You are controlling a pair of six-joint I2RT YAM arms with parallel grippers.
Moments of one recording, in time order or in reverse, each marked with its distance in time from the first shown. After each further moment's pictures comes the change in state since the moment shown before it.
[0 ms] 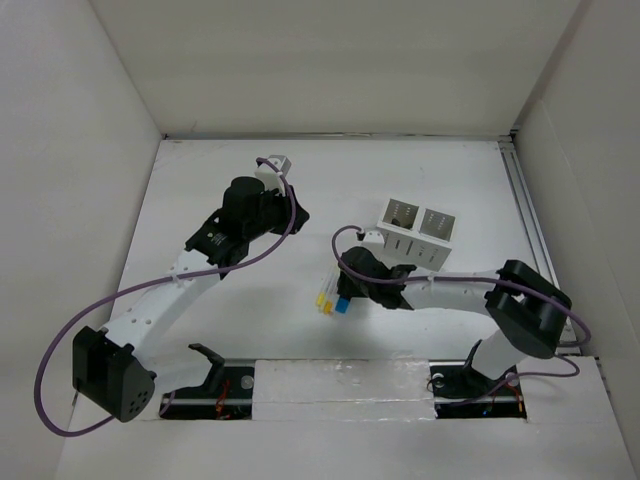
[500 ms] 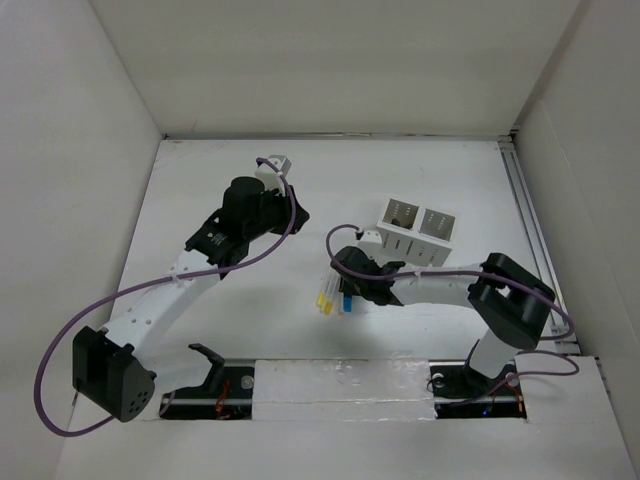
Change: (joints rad) left arm 0.000 0.000 0.000 0.000 0.000 0.000; right arm 0.000 0.105 0.064 -0.041 0.074 0.051
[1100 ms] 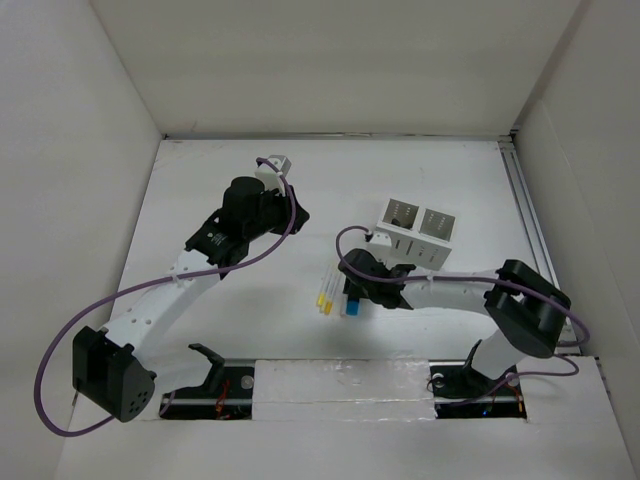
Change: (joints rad) left arm 0.000 0.000 0.000 0.000 0.001 0.000; right arm 0.000 -0.081 -0.052 -0.048 0.015 0.041
